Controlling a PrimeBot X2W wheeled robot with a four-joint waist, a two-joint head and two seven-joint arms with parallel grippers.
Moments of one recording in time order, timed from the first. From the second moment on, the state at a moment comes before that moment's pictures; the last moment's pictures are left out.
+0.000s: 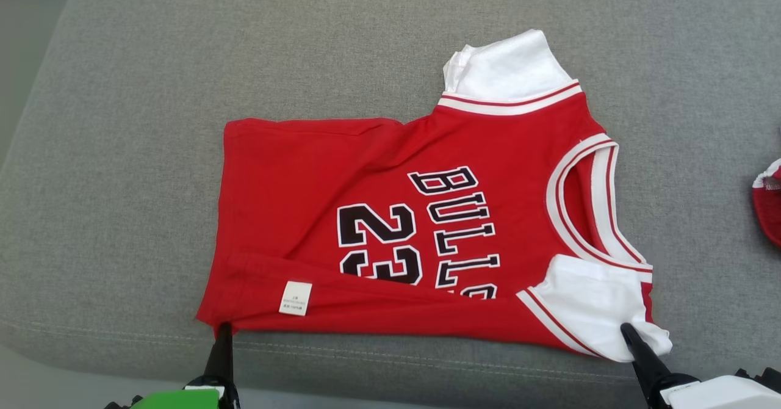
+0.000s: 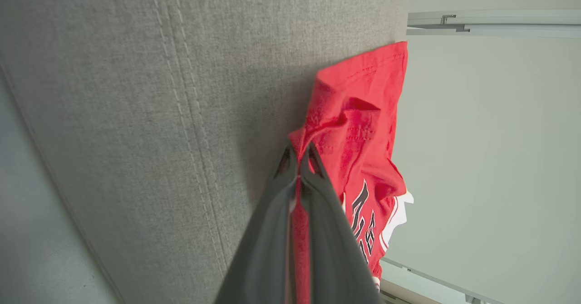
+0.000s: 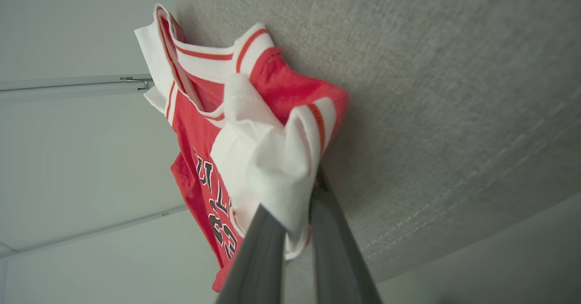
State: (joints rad) left arm 0.12 0.04 -0.24 0.12 -1.72 -0.01 -0.25; right arm 0.35 -0.13 0.14 -0.12 1.45 -0.14 0.00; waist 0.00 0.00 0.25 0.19
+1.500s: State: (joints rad) left arm -0.36 0.31 -0.34 0.05 -1.38 0.06 -0.07; right arm -0.22 -0.48 0.11 -0.16 1.05 -0.14 0.22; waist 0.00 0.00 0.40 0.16
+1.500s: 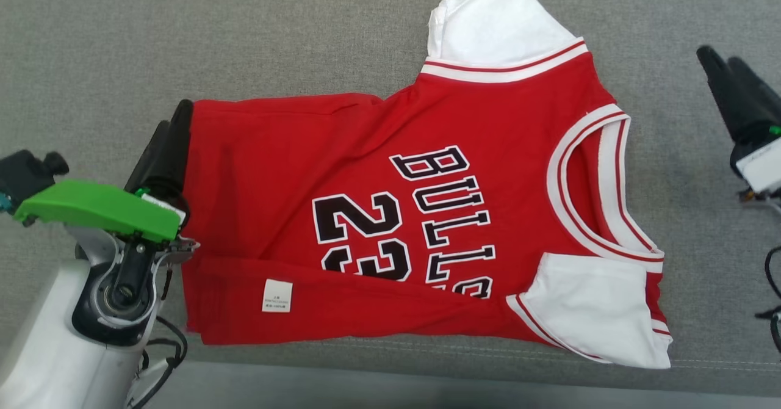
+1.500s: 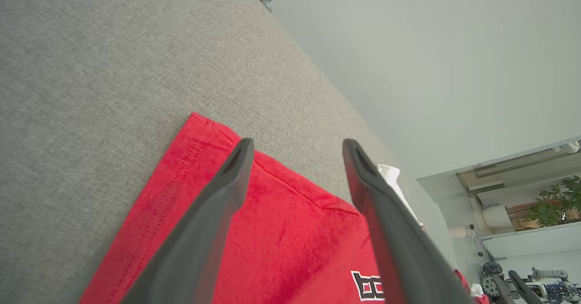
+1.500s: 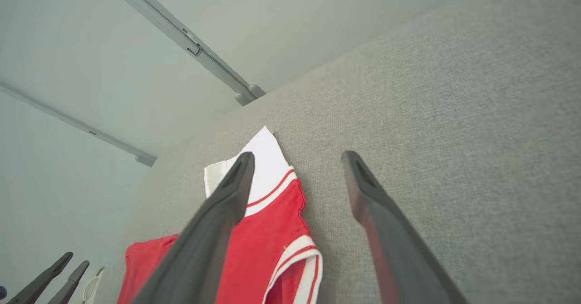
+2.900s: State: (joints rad) left arm -0.72 0.22 -0.46 0.38 -1.42 -0.01 0.25; right arm -0.88 -0.38 0.35 0.26 0.82 -0.14 0.49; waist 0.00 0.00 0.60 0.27
